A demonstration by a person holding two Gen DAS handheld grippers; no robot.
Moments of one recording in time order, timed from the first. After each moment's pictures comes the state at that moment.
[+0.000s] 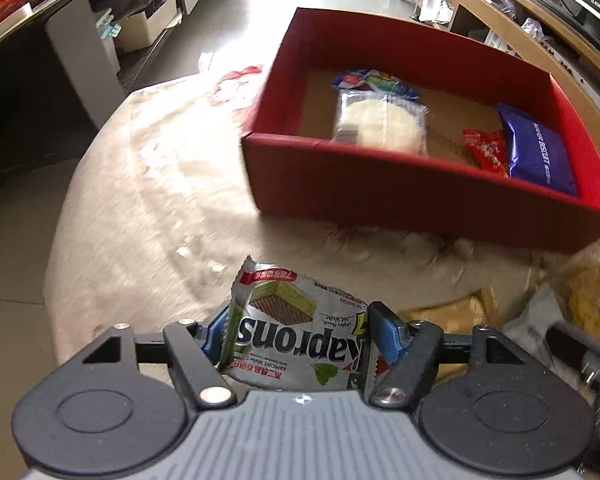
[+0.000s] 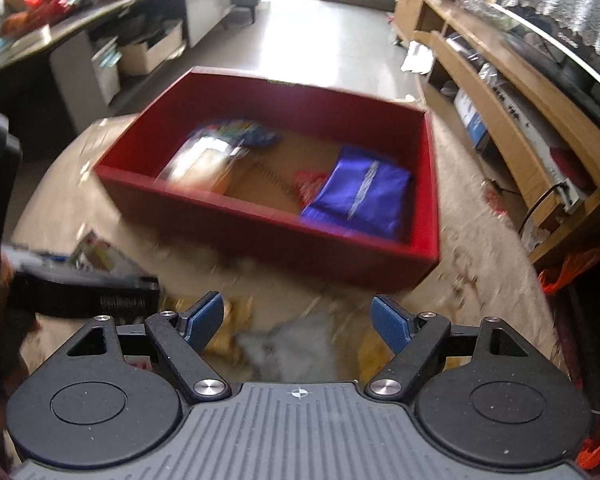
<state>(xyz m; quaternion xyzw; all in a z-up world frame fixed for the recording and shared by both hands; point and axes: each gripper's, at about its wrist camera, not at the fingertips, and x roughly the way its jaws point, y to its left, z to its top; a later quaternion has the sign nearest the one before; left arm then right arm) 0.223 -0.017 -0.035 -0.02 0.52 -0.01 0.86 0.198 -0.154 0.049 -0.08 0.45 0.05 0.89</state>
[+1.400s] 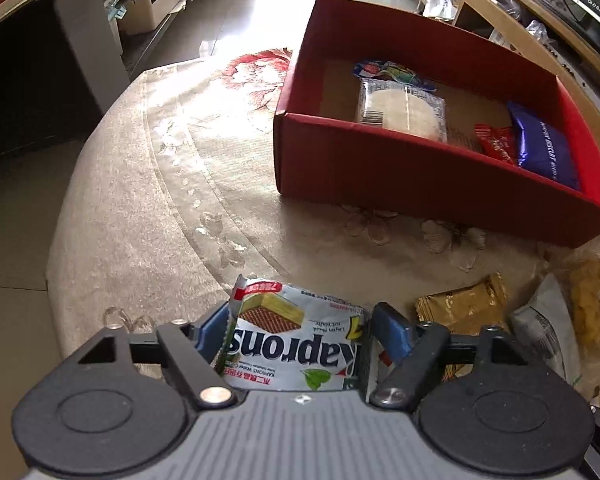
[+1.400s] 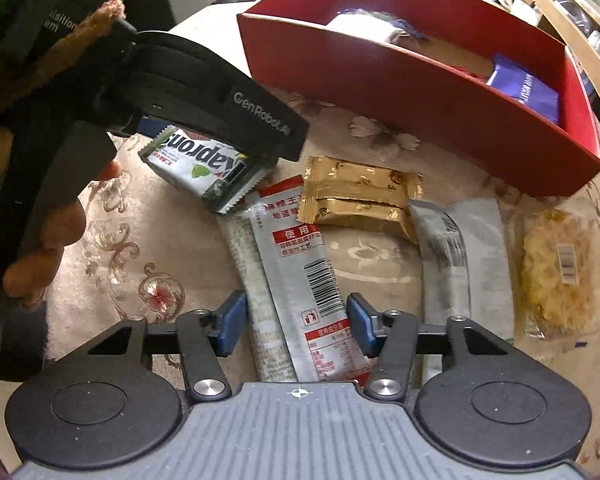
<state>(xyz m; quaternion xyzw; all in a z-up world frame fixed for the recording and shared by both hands) 0.229 -0.002 -0.040 -0.04 0.53 -0.01 0.85 0.145 -0.096 0.004 -0.10 0.53 0.16 0.82</state>
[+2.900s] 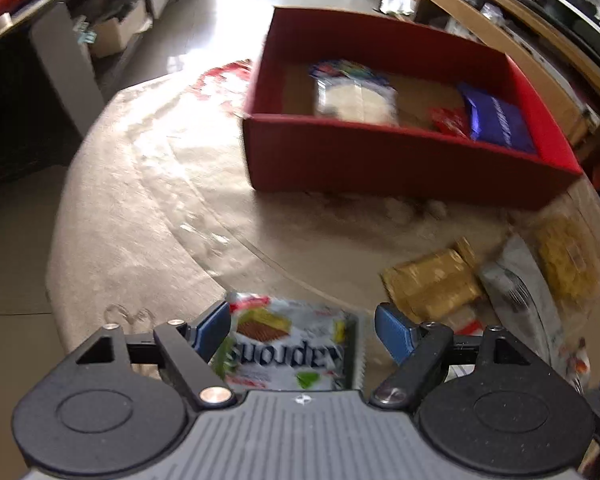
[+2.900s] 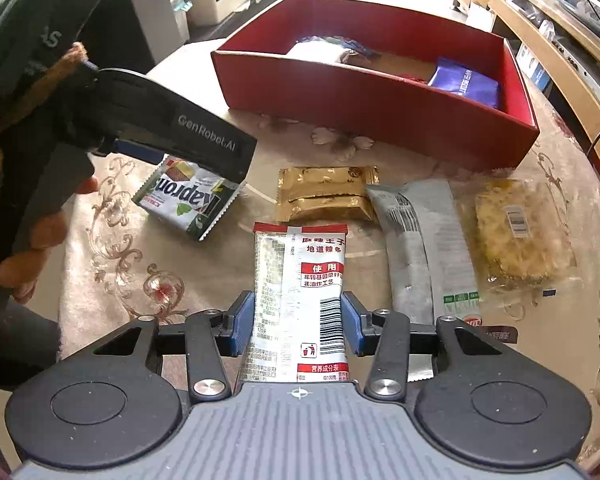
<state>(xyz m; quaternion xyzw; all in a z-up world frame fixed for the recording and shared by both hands) 0.207 -0.010 -0.025 0.00 0.52 -0.07 0.85 0.117 -0.115 0.021 -0.06 0.50 0.13 0.85</state>
